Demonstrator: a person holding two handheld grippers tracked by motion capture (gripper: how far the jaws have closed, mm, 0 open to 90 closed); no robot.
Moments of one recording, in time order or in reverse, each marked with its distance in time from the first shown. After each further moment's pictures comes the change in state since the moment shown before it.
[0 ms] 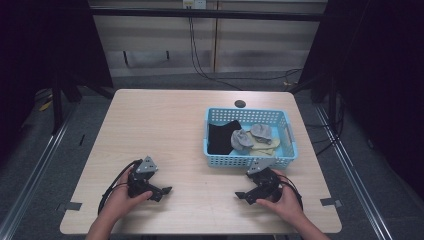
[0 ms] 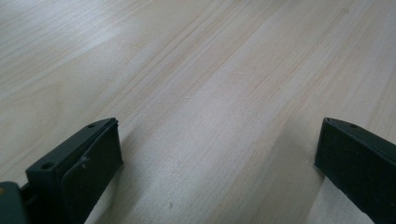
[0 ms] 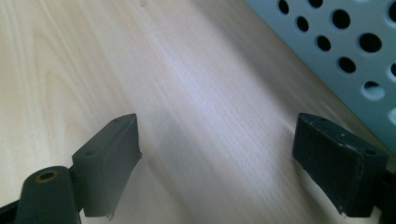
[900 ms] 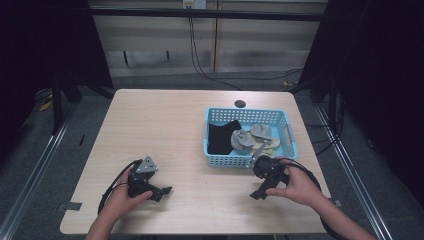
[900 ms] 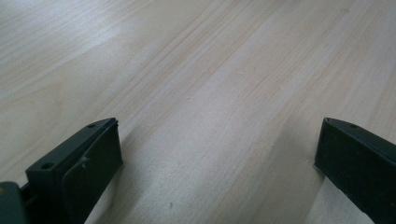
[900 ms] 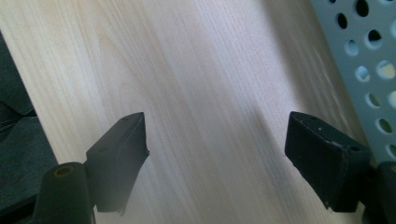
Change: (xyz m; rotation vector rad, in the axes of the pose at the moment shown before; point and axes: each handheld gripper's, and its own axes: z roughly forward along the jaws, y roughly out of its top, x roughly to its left) left arm 0.000 0.000 0.000 0.001 -0.002 -0.002; right arm -0.008 0.045 -0.036 0.440 0.071 -0.112
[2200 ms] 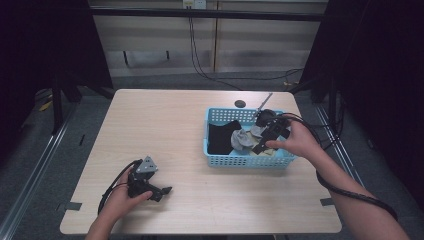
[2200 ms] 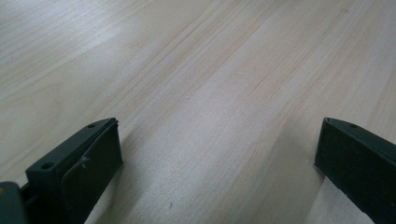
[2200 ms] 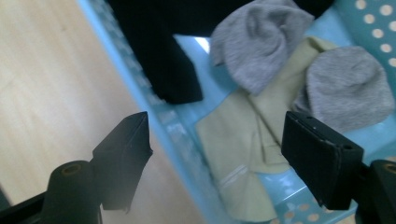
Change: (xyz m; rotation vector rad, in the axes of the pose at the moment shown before) left arm 0.000 0.000 0.000 -0.001 -0.002 -0.003; right arm -0.085 0.052 -0.065 -0.029 -0.104 0.109
